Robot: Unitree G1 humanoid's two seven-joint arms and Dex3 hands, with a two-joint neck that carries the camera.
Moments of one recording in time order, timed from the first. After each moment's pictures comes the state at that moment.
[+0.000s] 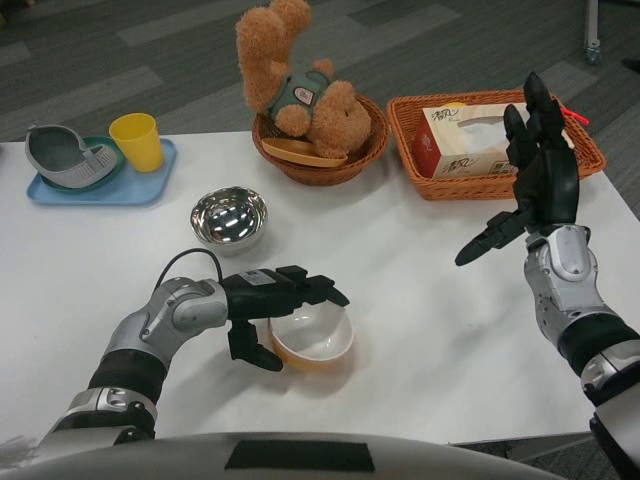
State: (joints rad) left arm -0.35 0.00 0.21 0.61 1.17 -0.93 -0.60; right arm -0.49 -0.57 0.46 0.78 0.79 -0.84 -0.06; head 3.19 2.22
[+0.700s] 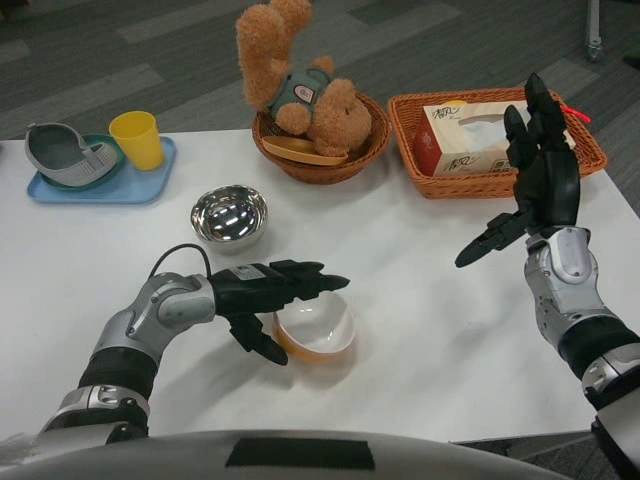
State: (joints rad) left arm -0.34 0.02 0.27 0.60 1.09 -1.00 -0.66; right arm -0.47 -0.57 0.46 0.76 0.79 -0.84 -0.06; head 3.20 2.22
